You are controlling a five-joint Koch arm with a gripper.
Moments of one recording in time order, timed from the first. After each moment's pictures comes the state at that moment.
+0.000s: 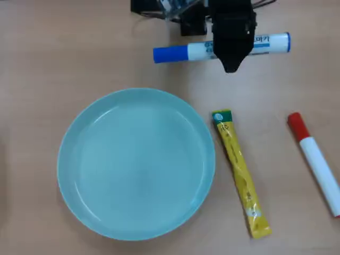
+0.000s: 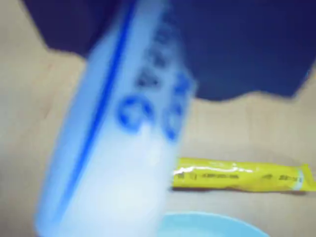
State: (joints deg) arm 81.8 100.2 72.9 87.7 12.0
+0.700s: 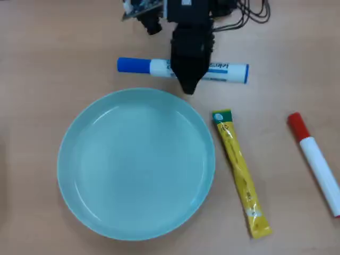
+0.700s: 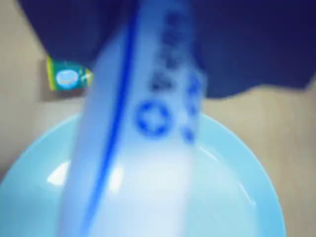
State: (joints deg) arm 98.0 102.2 85.6 66.2 7.1
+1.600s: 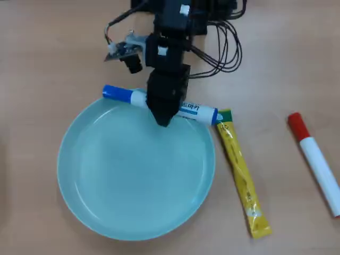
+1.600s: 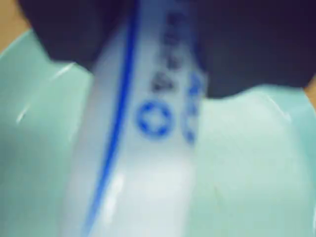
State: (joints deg) arm 104.7 89.4 95.2 48.1 6.9
